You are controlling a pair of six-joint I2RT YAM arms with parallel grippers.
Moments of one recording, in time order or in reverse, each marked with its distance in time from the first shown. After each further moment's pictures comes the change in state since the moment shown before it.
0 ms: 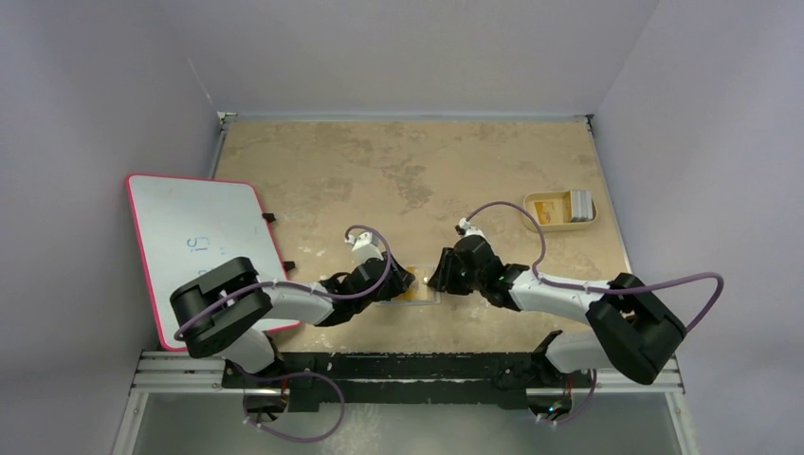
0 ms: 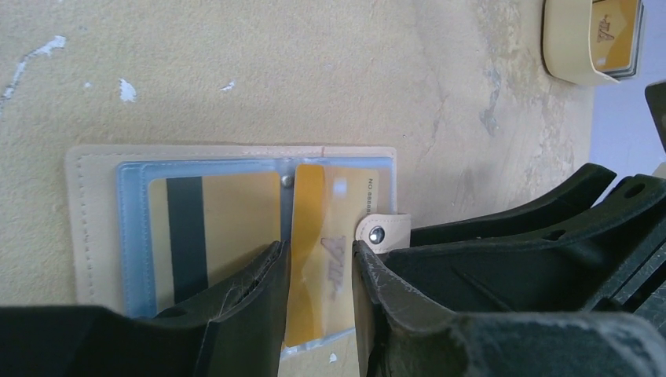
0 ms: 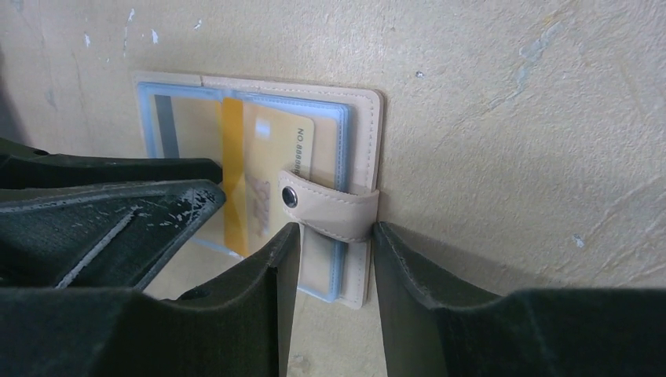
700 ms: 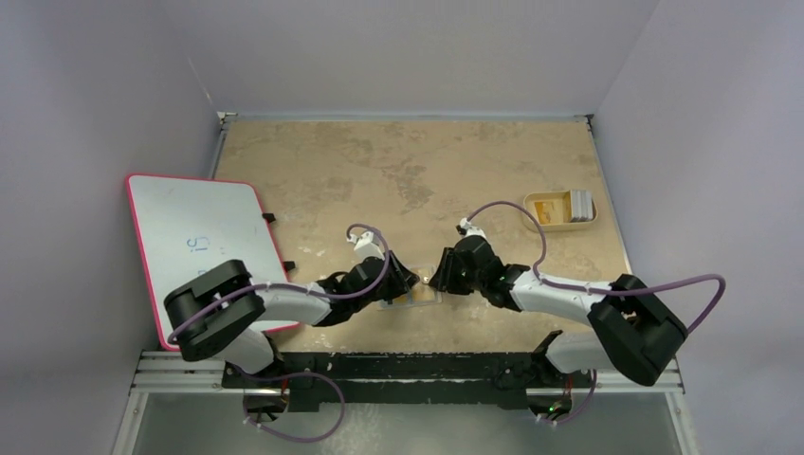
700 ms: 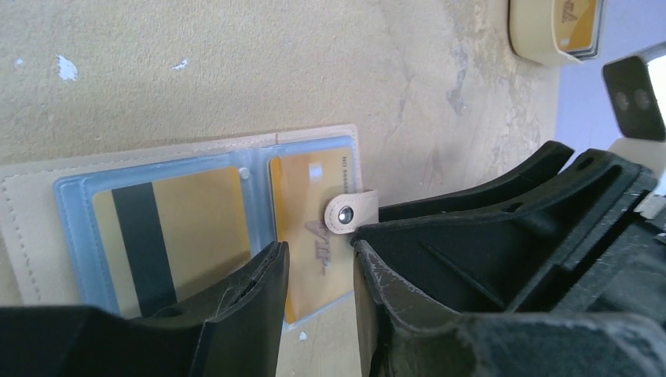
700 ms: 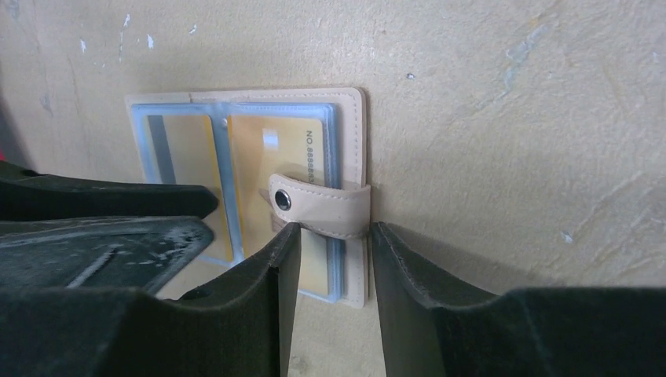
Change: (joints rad) left arm 0.001 0.006 0.002 0.049 0.077 -0.024; right arm 0.000 0.005 0.000 0.013 0.016 0.000
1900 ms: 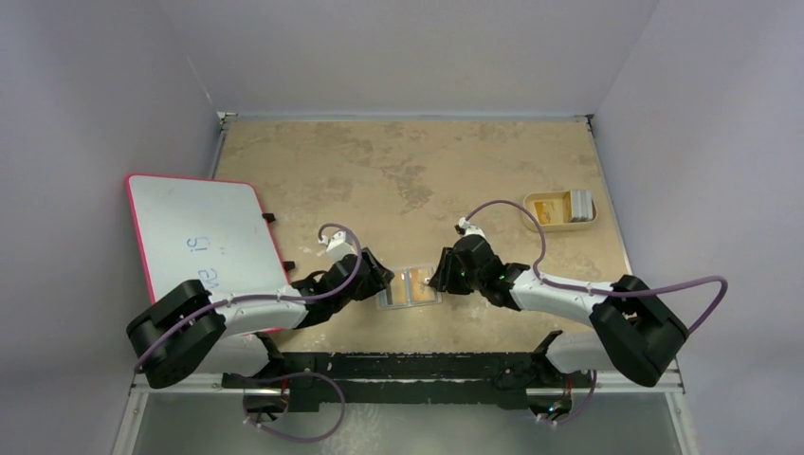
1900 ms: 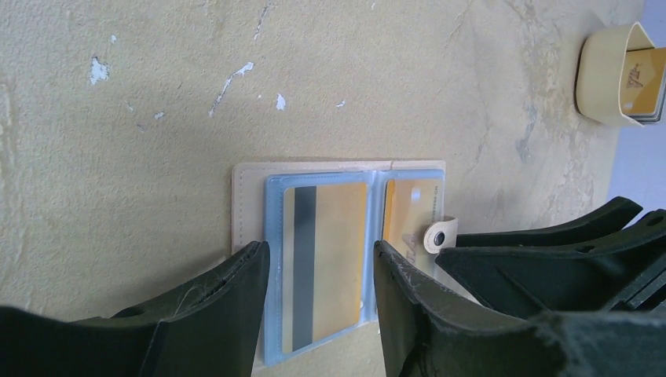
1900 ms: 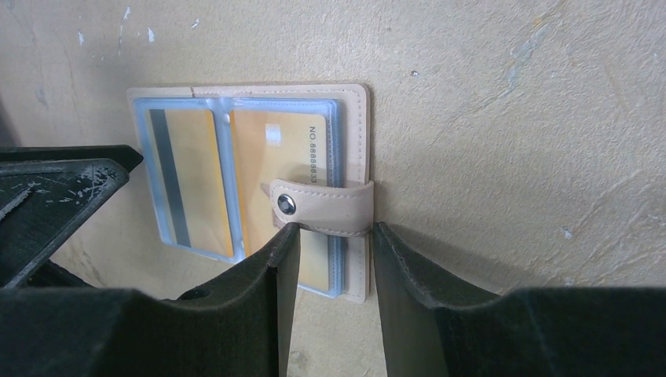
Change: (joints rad) left arm 0.098 -0.246 -0.076 -0.288 -0.059 -0.003; right arm 0.006 -0.018 0.016 -0.050 0.007 -0.015
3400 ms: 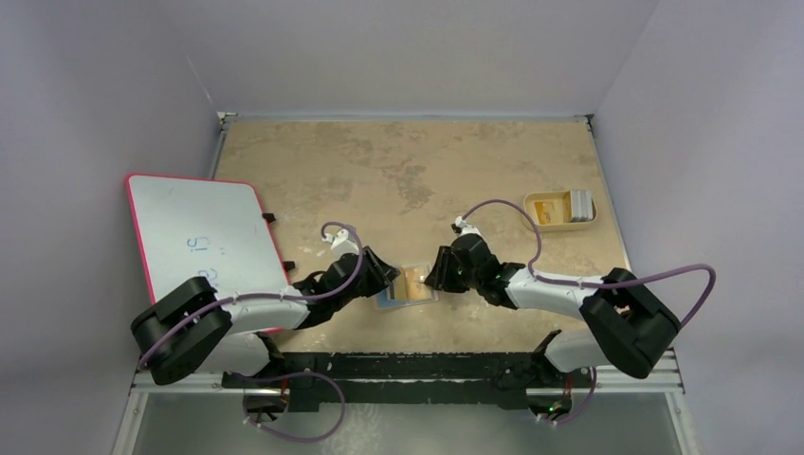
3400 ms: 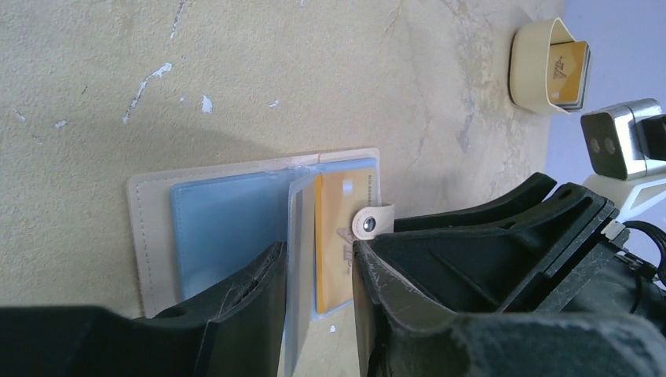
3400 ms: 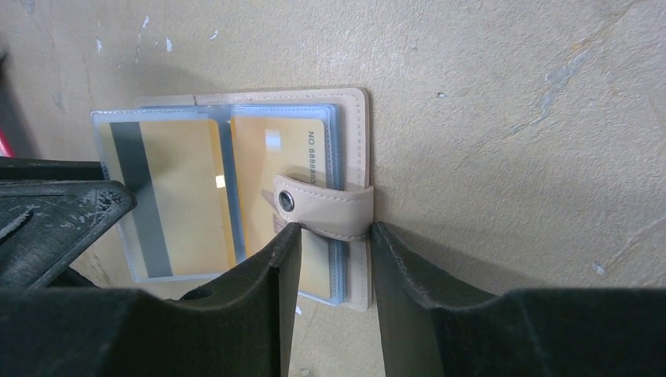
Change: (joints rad) left arm 0.001 0.034 -0.015 0.163 0.068 -0.019; right arm 0.000 0.054 0.000 0.083 -0.023 0.000
